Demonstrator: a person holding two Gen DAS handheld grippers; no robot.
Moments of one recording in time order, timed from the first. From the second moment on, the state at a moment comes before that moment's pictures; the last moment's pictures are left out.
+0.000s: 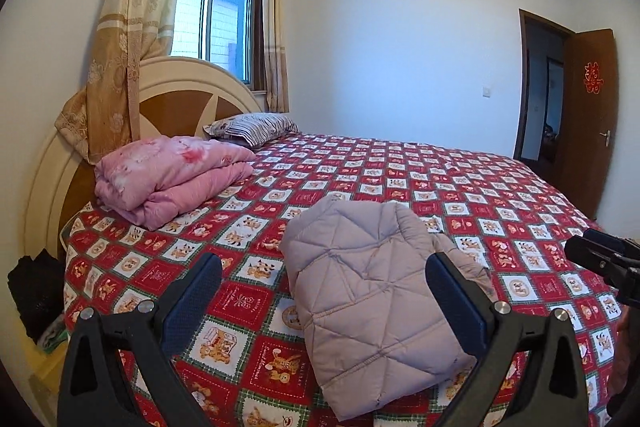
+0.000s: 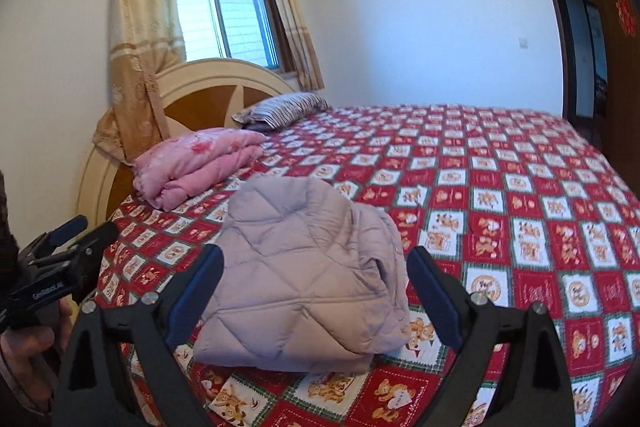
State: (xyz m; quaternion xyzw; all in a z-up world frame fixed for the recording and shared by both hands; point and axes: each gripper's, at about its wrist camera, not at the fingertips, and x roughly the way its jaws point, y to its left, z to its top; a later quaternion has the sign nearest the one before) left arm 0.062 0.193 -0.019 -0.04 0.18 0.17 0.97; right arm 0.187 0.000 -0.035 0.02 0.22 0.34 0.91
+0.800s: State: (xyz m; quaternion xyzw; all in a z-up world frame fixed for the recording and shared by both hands) left arm 0.057 0.188 -0.019 -0.04 0.18 0.17 0.97; right arm 0.166 -0.004 -0.031 0.02 0.21 0.35 0.91
